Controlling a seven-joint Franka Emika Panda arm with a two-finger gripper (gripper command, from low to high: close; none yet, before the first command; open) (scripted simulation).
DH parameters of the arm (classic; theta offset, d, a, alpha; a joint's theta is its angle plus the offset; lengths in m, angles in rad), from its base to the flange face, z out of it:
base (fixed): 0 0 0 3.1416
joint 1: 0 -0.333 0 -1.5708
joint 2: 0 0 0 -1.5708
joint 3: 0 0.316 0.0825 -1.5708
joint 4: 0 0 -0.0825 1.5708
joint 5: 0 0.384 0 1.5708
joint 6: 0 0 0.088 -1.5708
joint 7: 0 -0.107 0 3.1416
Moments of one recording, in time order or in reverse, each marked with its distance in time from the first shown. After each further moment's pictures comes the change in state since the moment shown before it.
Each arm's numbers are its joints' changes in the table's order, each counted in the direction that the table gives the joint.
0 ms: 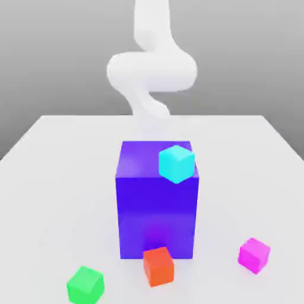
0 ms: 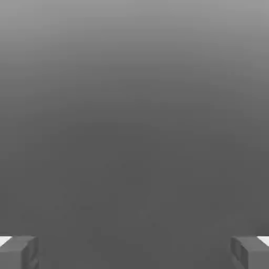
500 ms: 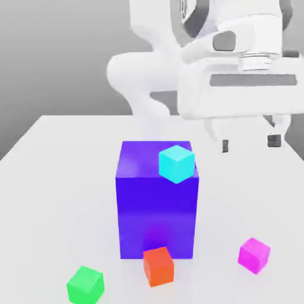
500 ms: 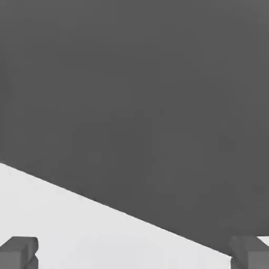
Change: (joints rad) arm -0.140 -0.549 0.144 0.143 -0.042 0.254 0.099
